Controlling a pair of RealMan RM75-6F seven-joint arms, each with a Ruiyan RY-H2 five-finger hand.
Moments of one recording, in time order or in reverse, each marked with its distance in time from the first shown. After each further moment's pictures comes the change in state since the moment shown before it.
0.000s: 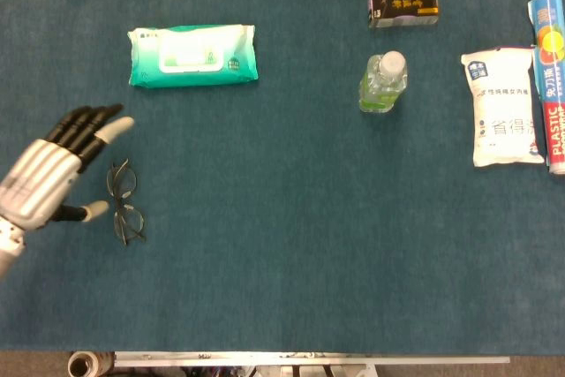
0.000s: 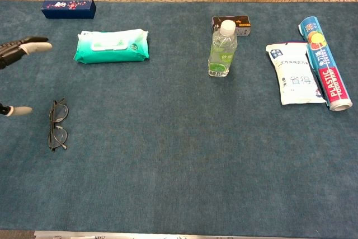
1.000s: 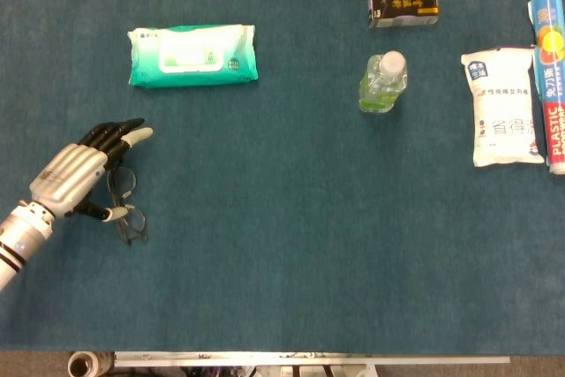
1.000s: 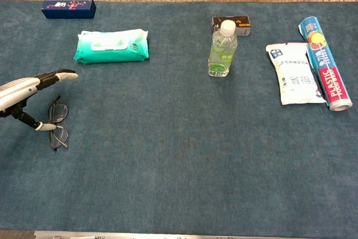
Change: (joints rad) left arm -0.069 -0.235 0.033 0.362 -0.012 -0.223 -0.321; right arm -0.004 0.007 0.003 -0.004 0.005 0.008 0.015
